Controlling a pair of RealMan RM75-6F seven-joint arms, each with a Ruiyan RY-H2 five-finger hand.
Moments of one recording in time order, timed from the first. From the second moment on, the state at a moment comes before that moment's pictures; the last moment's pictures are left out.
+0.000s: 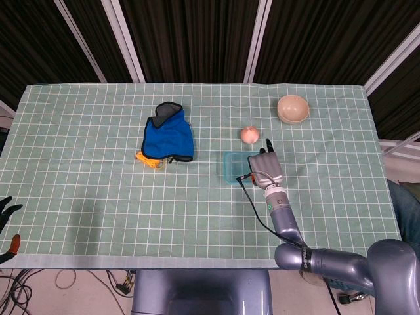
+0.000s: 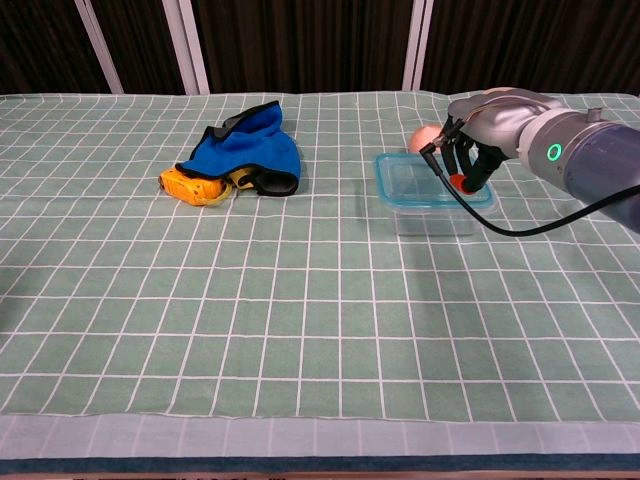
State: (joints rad) left arm -0.02 -0.89 0.05 -1.77 1.49 1.40 -0.08; right arm 0.93 -1.64 0.20 -1.40 -0.65 1.13 -0.75
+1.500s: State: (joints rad) left arm -0.02 -0.90 0.05 -1.78 1.48 1.40 -0.06; right arm 0.85 -1.65 0.20 -1.36 -0.72 1.08 -0.73
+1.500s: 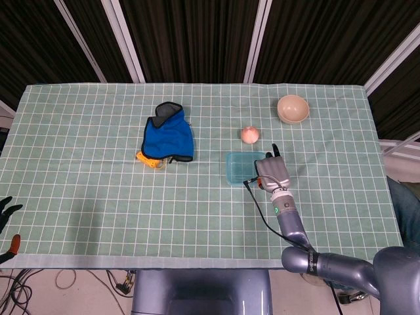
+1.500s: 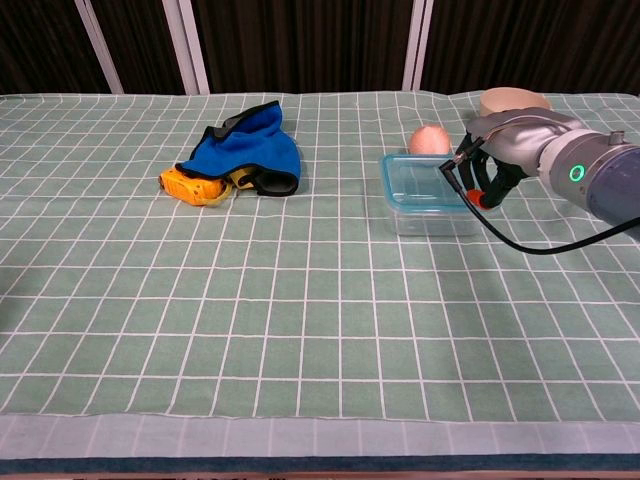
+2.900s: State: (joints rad) left arm -0.02 -0.89 0.05 -1.78 1.48 1.40 -0.07; right arm 0.84 -1.68 0.25 -1.34 -0.77 1.09 -0.71
